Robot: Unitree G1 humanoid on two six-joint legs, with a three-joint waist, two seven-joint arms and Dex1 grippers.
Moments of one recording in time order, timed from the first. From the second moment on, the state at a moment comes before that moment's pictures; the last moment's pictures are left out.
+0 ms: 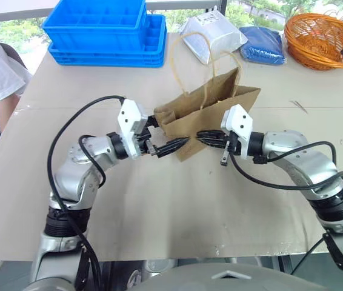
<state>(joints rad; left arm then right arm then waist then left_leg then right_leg) -0.31 0.52 0.04 -0.29 -0.50 0.50 -0.86 -0.51 -0.53 0.34 -0.29 0.40 0.51 0.72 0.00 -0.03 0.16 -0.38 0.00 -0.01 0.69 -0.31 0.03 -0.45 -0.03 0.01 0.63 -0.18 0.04</state>
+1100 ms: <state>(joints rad) -0.42 0.48 -0.01 -0.06 -0.37 0.23 -0.92 -0.19 -0.53 0.14 -0.58 0.40 0.58 0.69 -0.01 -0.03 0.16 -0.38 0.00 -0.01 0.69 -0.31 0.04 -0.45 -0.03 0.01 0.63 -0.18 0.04</state>
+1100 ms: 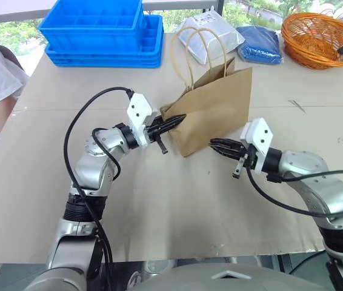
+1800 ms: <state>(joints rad) -0.77 0.56 -0.06 0.56 -0.34 -0.24 -1.61 0.47 -0.69 -0.37 -0.90 0.47 0.49 0.78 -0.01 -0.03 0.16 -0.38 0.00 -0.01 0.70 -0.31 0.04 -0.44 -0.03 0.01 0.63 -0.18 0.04</state>
